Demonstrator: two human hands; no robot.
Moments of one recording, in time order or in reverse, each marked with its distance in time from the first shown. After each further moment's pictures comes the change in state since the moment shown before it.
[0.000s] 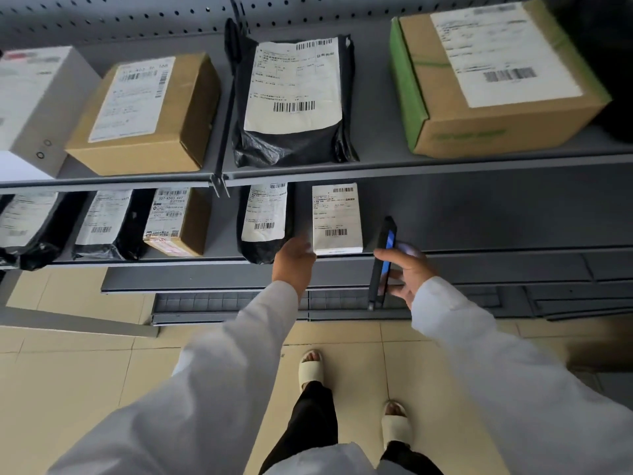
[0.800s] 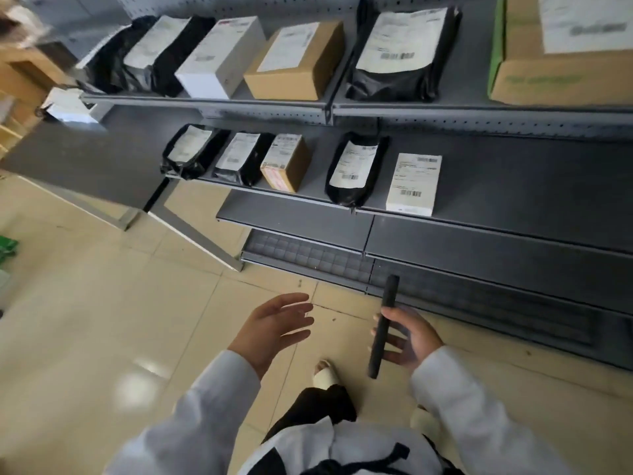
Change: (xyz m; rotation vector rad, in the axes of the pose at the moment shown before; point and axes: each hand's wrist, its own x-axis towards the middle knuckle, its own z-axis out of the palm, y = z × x) left_hand -0.290 -0.092 -0.081 -0.661 0.088 -0.284; right_hand -0.138 0.153 -0.006 -0.032 -0.339 0.216
